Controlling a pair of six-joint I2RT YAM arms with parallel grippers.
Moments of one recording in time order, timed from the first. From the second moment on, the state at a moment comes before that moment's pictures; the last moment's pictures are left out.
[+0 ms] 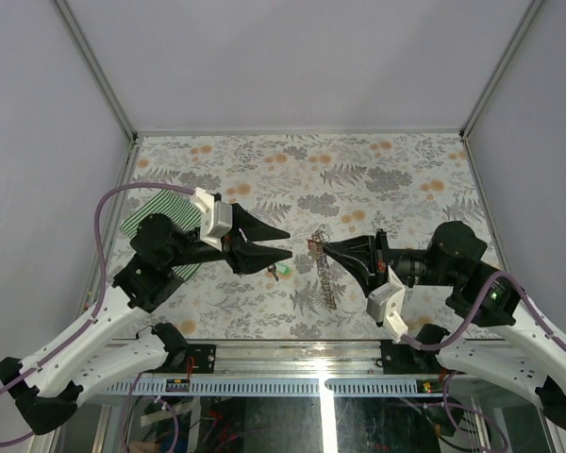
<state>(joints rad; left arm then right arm) -0.77 0.81 0.88 0.16 0.71 -0.14 0.91 0.70 1.01 -0.37 -0.59 -1.18</state>
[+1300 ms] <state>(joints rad) -0.77 0.76 0.90 0.17 0.83 -0.12 0.91 0.74 0.90 0.08 -0.72 -0.59</state>
